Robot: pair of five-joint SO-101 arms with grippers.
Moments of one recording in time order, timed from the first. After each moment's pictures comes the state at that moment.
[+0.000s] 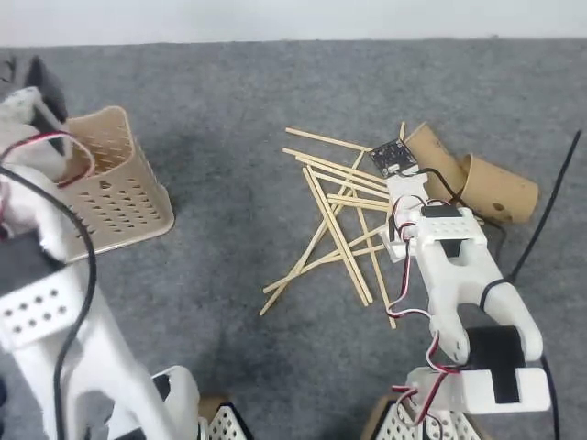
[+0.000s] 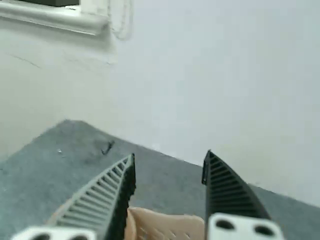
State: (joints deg) left arm -28.7 -35.8 12.5 48.4 12.3; right arm -5.5 -3.9 44.0 40.4 22.5
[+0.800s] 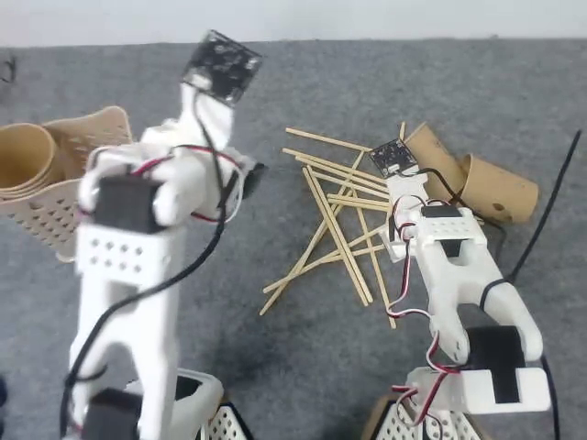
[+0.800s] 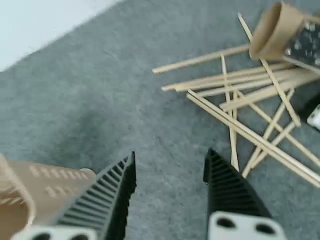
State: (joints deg) left arm 8.0 -21.2 -0.7 86.1 -10.9; right arm -5.5 -3.9 44.0 40.4 22.5
